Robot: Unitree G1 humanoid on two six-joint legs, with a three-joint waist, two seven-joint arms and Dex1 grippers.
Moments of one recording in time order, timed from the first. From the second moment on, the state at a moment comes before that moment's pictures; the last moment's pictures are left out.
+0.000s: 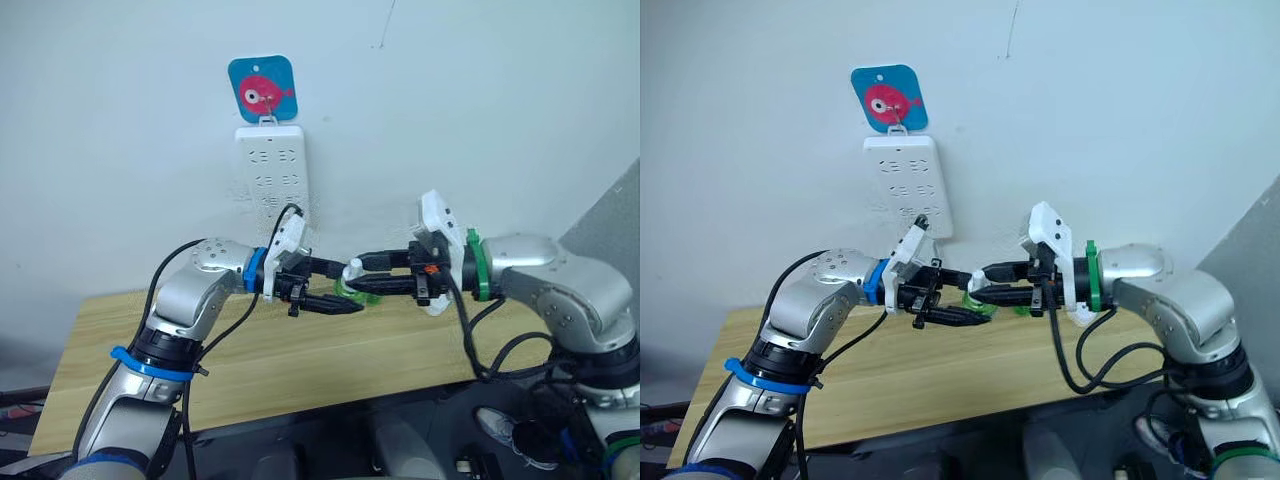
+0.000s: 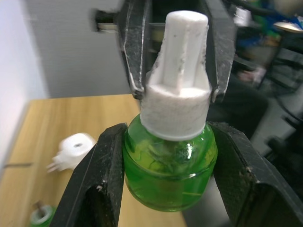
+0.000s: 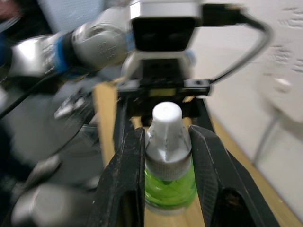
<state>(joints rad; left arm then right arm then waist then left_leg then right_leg) -0.59 0.54 -0.22 -0.03 -0.50 0.45 -1.40 -0.65 -0.68 0.18 -0.43 0.69 0.86 1.00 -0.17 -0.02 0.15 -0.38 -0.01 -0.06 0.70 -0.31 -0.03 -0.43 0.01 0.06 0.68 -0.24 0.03</state>
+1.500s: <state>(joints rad) -0.45 0.27 -0.14 -0.02 -0.31 0.16 -0.84 -0.36 -0.33 0.21 -0.64 0.31 0.75 0.30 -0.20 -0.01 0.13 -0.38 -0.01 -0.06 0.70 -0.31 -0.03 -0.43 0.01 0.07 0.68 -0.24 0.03</state>
